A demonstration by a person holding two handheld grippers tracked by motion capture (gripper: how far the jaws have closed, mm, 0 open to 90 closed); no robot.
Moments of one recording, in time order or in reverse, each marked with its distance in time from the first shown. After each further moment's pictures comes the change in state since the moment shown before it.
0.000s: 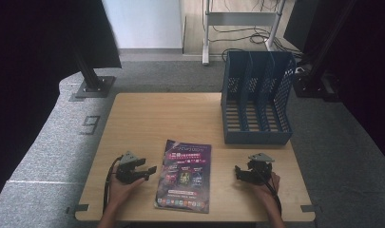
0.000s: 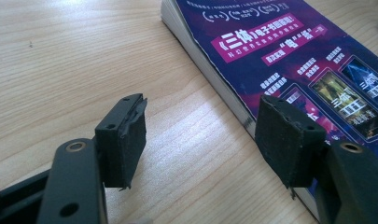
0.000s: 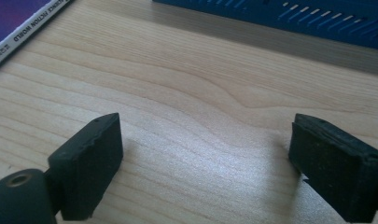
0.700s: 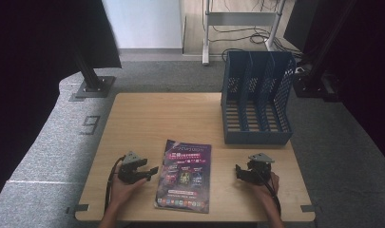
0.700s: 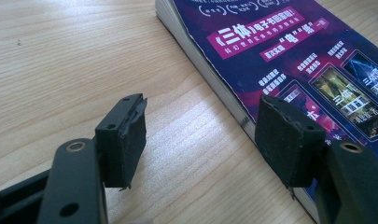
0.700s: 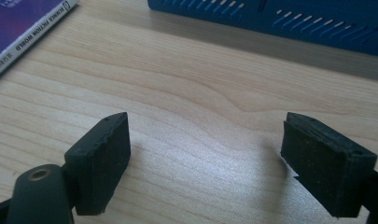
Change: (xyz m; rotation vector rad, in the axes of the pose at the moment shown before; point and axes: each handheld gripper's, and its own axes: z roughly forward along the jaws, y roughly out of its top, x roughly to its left) left arm -0.004 0.001 0.005 0.021 0.004 0.008; right arm 0.003 0.001 -0.003 -0.021 -0.020 0.011
